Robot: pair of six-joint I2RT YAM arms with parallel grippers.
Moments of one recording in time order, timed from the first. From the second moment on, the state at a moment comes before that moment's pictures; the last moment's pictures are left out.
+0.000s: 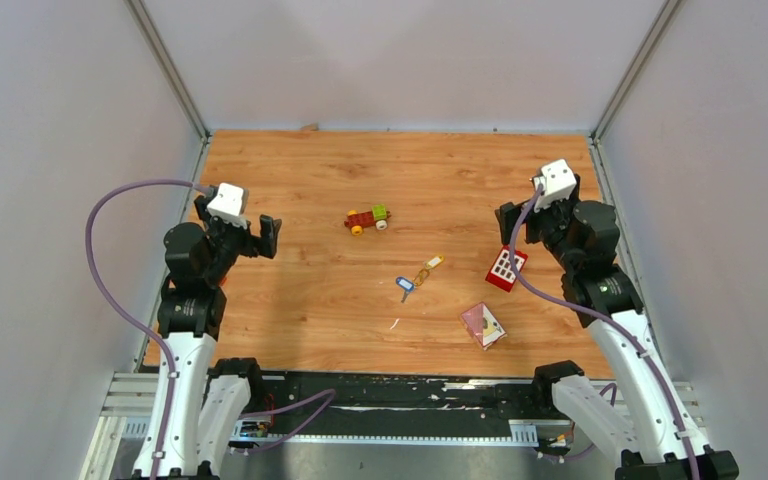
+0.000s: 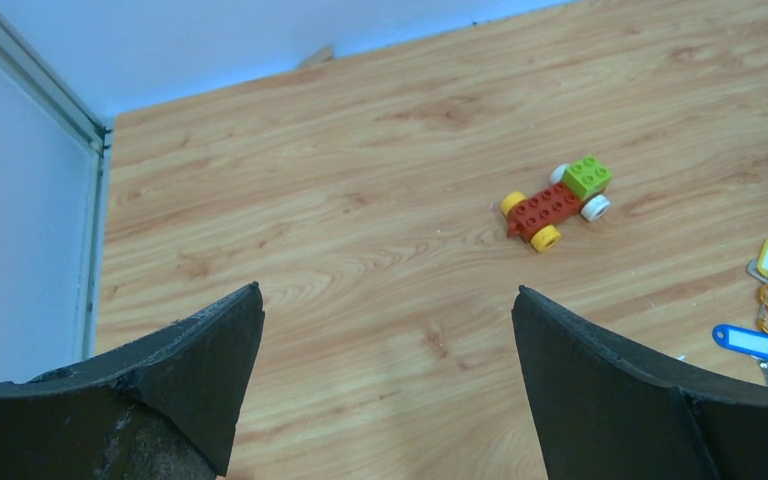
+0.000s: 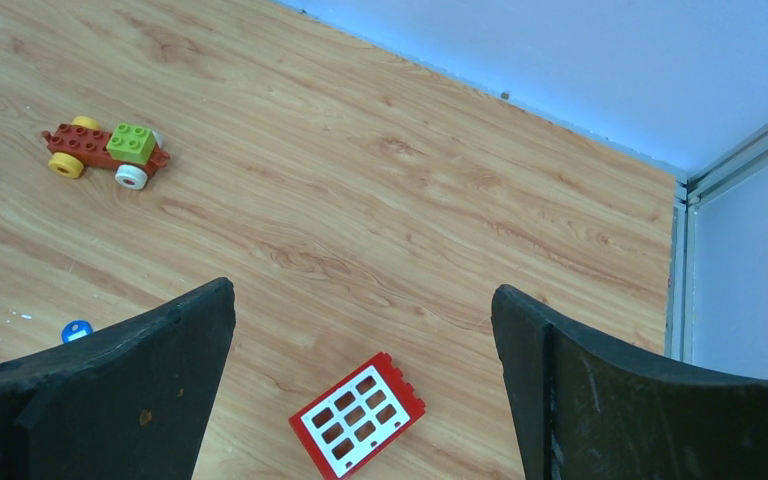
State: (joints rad) left arm 0.05 0.65 0.71 -0.21 0.31 0.14; right arm 0.21 0.81 0.86 -0.25 -0.12 -0.20
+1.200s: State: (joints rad) left arm 0.05 0.65 0.71 -0.23 0.36 0.15; right arm 0.21 0.79 0.84 -0.23 -0.11 -0.20
